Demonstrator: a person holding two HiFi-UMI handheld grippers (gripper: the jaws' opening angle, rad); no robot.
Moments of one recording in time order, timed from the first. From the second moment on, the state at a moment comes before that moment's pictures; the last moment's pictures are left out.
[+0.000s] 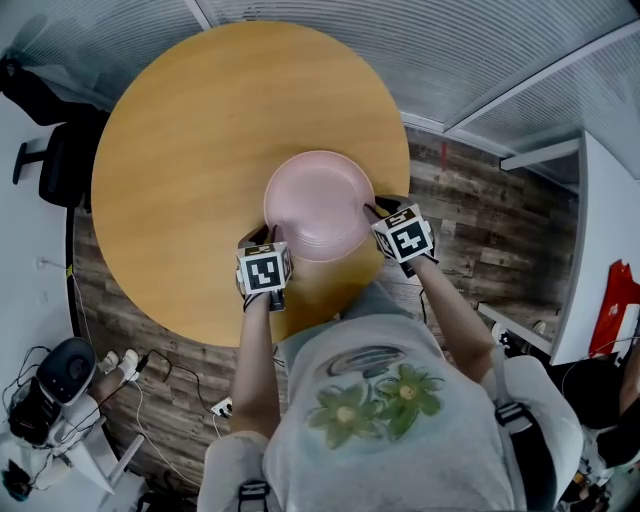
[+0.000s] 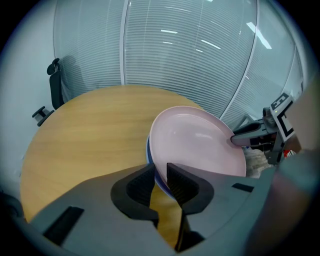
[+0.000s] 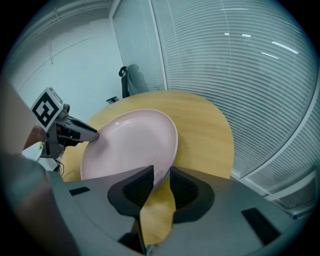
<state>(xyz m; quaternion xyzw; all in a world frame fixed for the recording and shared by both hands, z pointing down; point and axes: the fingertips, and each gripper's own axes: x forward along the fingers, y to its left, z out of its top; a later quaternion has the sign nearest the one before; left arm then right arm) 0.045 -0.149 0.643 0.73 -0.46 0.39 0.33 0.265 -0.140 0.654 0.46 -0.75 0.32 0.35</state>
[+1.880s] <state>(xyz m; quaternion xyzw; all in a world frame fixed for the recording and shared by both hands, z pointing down) 0.101 -0.078 0.538 0.83 -0.43 0.24 0.25 0.160 -0.076 0.537 0.34 -0.90 0.20 0.19</state>
